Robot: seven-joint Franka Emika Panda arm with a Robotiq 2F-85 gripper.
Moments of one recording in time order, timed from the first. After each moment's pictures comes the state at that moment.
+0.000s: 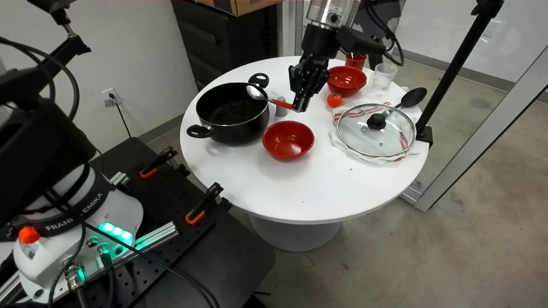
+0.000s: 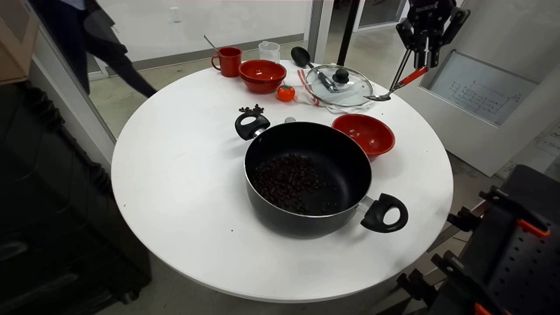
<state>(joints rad) -0.32 0.28 -0.04 -2.03 -0.12 1.92 -1.72</state>
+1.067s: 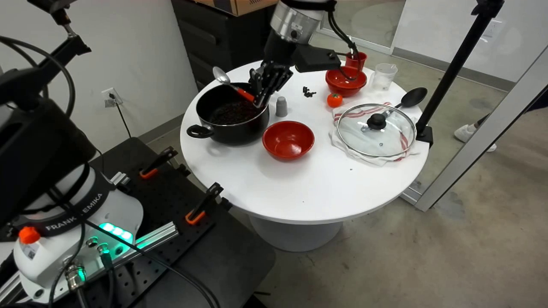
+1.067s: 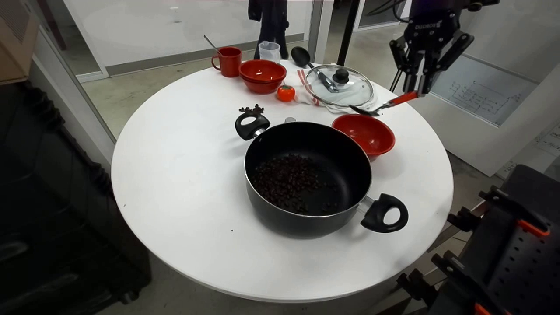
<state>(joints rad) -0.25 0.16 -0.06 -2.26 0.17 2.01 -1.88</state>
